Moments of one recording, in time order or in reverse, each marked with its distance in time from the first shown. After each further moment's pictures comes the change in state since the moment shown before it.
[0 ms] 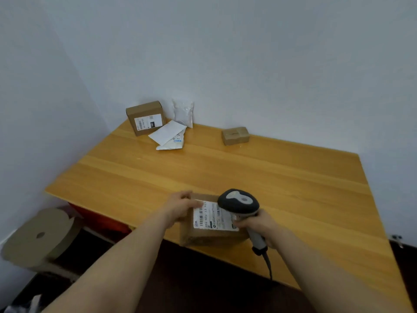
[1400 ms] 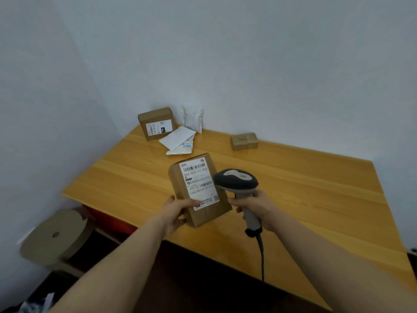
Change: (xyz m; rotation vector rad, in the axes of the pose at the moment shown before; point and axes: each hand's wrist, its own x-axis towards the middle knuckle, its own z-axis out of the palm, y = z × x) left_hand -0.013 -0.010 -0.023 -0.523 0.018 -0.028; right_hand -0.006 -0.053 0.008 0.053 -0.010 -0.226
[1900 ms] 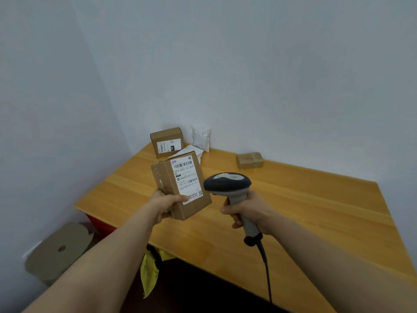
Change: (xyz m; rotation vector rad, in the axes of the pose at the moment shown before) left_hand -0.017 0.061 -0.033 0.186 0.217 0.188; right_hand -0.031 -0.047 0.021 -0.050 -0.180 -0.184
